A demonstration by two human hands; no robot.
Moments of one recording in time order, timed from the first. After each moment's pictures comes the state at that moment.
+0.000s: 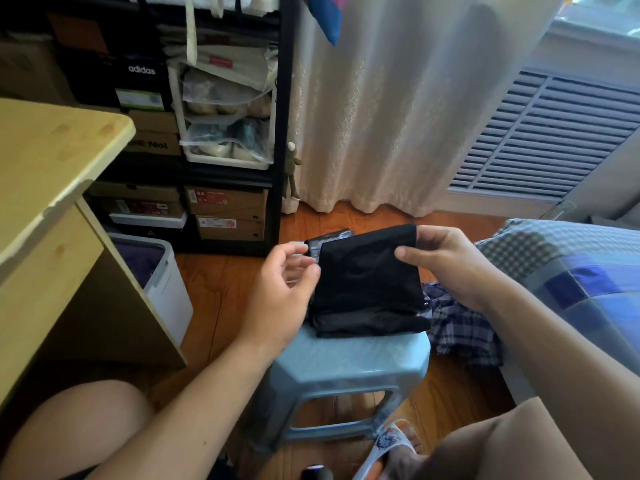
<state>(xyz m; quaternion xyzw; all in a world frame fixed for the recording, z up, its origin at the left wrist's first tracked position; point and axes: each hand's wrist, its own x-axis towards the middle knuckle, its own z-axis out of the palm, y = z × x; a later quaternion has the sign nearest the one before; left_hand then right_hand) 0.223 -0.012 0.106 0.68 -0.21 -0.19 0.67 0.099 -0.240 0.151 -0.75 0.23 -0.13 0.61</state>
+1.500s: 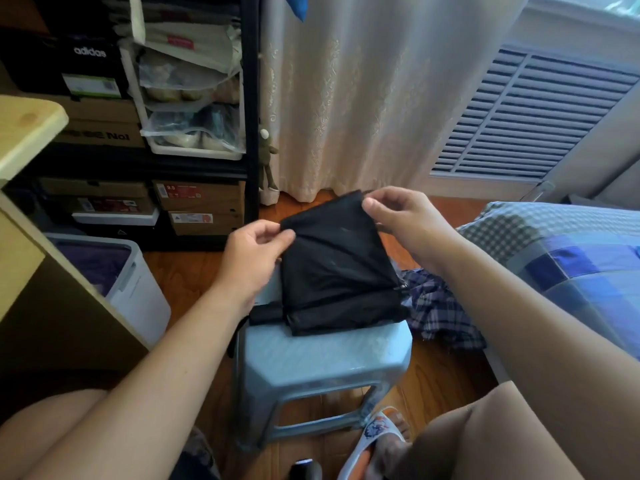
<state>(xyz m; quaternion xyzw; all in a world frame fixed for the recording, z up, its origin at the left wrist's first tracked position) 0.282 -0.065 0.079 0.68 -0.19 -0.25 0.67 0.135 -0.251 0.159 -0.78 0.28 -0.17 0.54</state>
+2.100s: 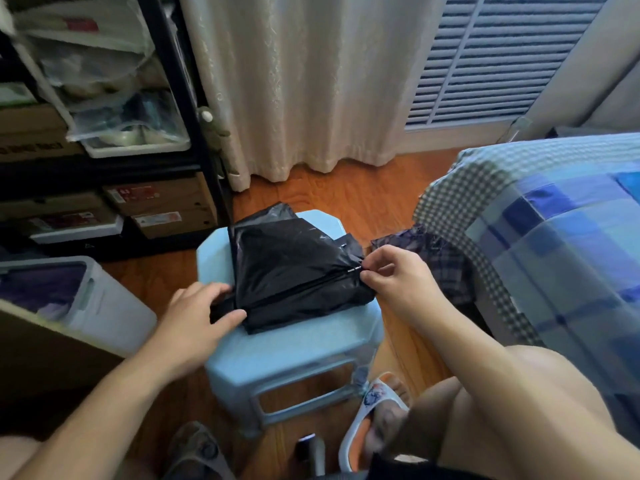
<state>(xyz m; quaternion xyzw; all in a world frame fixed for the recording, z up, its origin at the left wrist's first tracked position) 0.258 -0.017 0.040 0.88 -0.38 -0.19 0.19 0.034 -0.246 0.064 -0.78 0.44 -0.15 0.42</state>
